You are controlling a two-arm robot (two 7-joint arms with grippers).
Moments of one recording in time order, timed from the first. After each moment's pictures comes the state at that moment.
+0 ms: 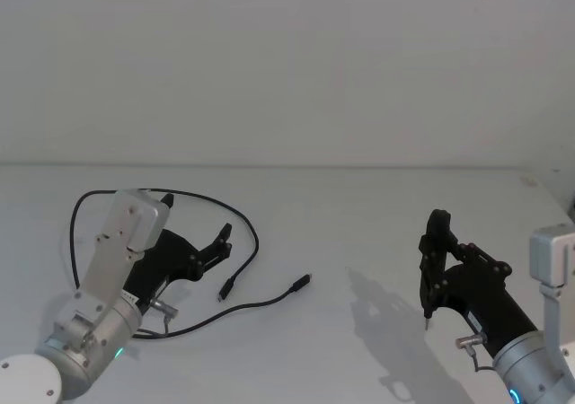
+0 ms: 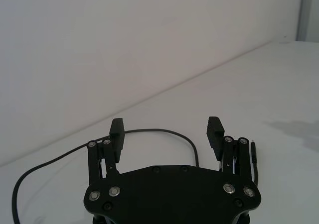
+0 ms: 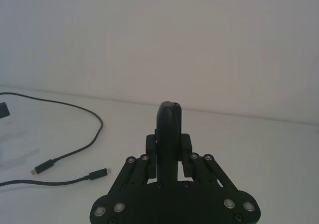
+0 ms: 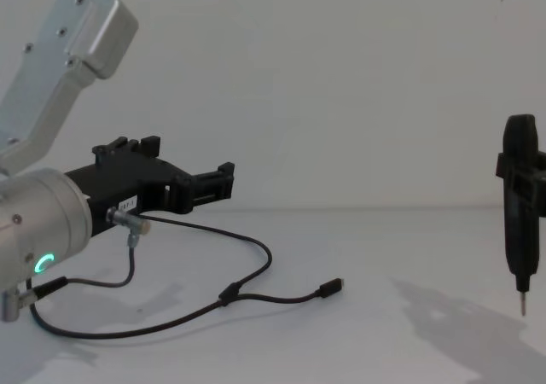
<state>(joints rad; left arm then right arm) -0.24 0.38 0.45 -1.63 -0.20 0.01 -0.02 -0.01 0.34 -0.23 -1.77 0.29 0.03 0.07</state>
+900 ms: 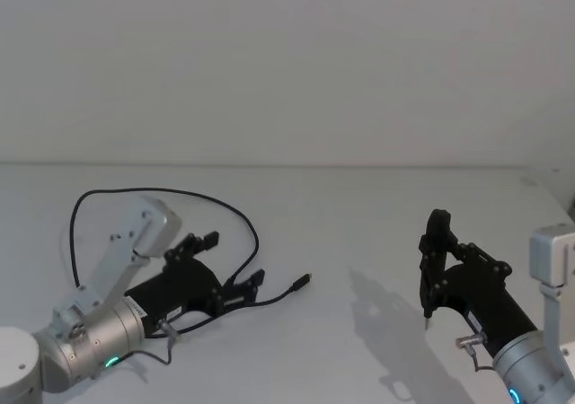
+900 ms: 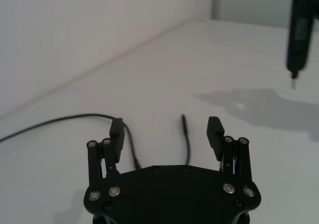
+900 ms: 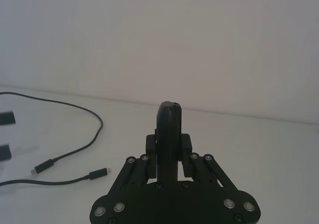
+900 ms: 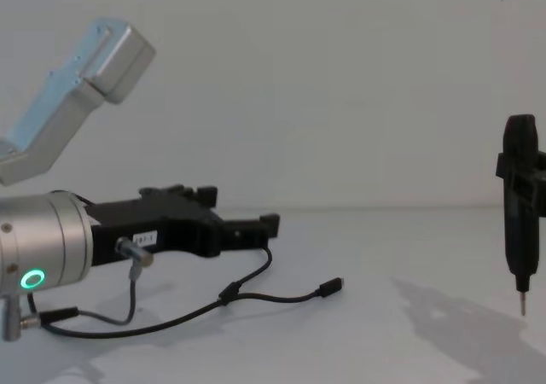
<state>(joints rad) -0.31 0.44 0.47 -1.55 -0.37 0.08 -0.38 -0.01 0.34 -0.23 -1.77 0.29 0.03 0.07</state>
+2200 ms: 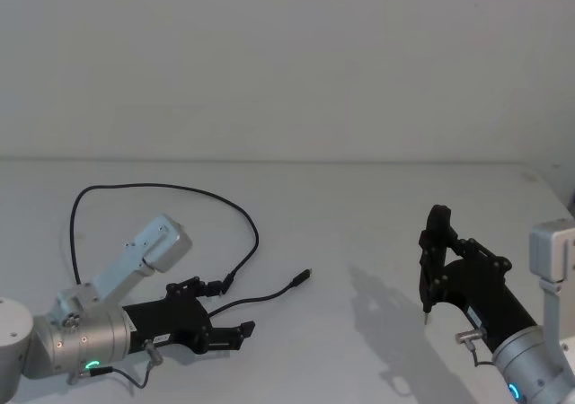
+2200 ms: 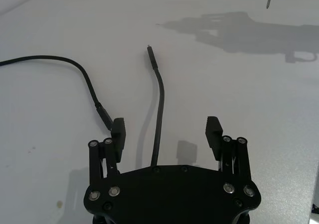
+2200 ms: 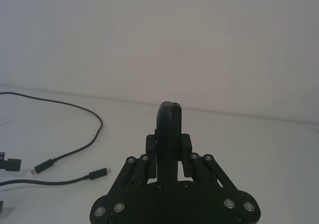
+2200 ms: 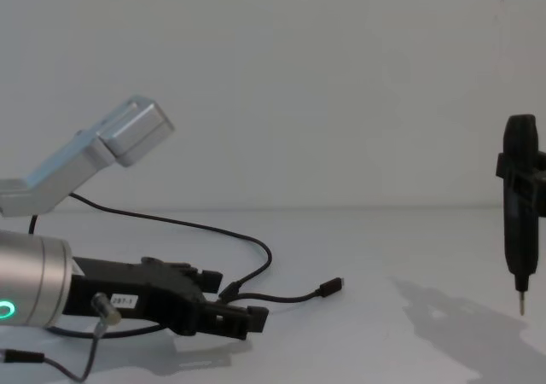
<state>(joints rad) -0.44 0.52 0.59 -1.43 -0.41 0.24 -0.61 -0.01 0.34 -0.23 -1.77 0.29 0.03 0.07</state>
